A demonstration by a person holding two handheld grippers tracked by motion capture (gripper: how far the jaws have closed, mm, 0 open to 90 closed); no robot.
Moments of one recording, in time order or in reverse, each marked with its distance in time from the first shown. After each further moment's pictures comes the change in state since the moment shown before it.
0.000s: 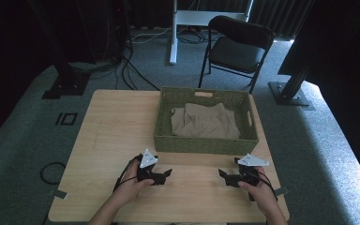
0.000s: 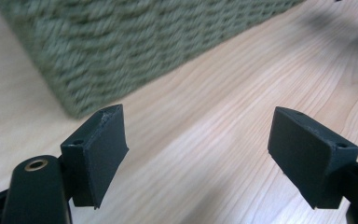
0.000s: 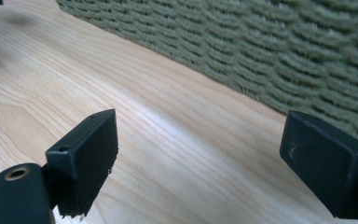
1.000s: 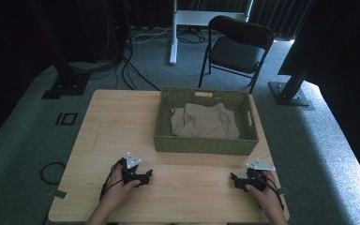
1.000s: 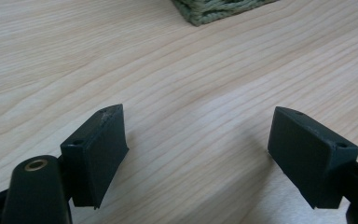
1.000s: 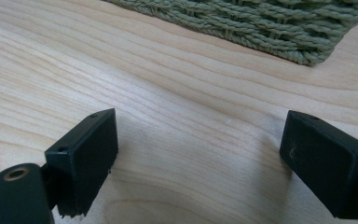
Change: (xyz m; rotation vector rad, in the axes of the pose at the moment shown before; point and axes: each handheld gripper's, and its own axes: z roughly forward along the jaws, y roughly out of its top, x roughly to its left) left arm 0.030 -0.033 -0.019 0.134 0.242 -0.117; right arm -0.020 -0.029 -0.009 0.129 -0.217 0.090
